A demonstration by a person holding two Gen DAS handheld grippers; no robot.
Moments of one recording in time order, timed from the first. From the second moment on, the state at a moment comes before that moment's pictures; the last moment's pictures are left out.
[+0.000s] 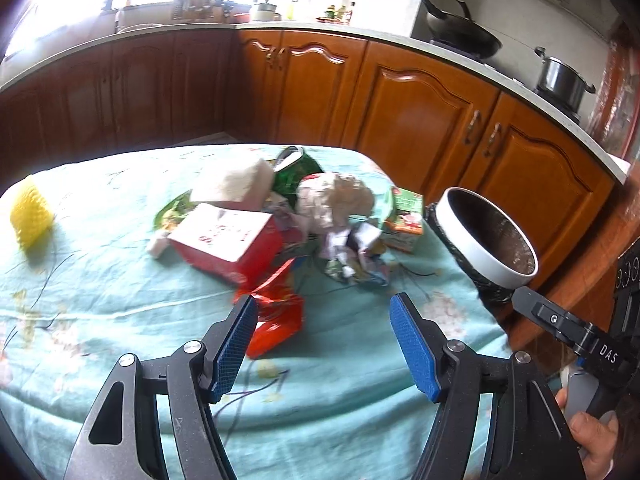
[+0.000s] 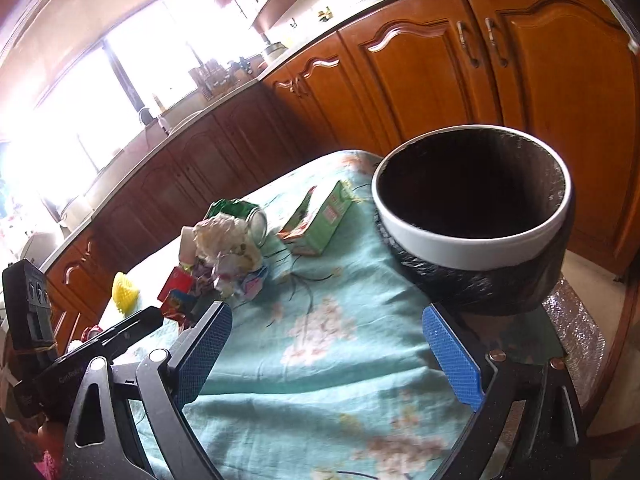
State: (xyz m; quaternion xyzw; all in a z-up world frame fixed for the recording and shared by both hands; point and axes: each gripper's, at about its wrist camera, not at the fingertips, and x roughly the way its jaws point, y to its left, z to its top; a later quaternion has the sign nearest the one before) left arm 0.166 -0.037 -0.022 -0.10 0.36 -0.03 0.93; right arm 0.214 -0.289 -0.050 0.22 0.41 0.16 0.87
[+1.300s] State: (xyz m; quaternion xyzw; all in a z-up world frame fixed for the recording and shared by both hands) left arm 0.223 0.015 -0.054 -0.14 0.43 -0.08 0.89; right arm 0.287 -0.172 -0.081 0.15 0.47 0.26 0.83
